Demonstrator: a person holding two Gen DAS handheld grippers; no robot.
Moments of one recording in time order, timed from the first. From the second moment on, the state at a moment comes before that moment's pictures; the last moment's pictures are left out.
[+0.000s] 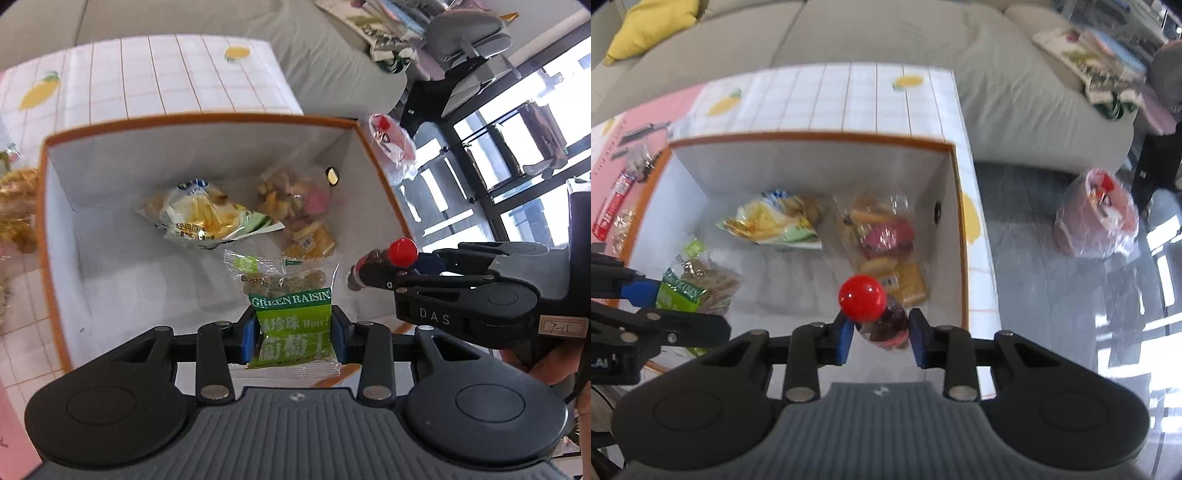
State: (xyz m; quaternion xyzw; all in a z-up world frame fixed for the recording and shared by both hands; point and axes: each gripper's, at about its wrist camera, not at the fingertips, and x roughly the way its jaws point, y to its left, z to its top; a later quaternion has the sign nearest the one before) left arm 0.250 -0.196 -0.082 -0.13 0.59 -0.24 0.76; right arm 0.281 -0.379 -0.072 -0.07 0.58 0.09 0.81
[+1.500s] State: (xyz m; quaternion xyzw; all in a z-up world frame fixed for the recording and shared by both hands) left arm 0.282 -0.270 -0.156 -0.16 0.67 -0.20 0.70; right arm 0.304 -0.399 -0.069 -0.06 0.55 0.08 0.83
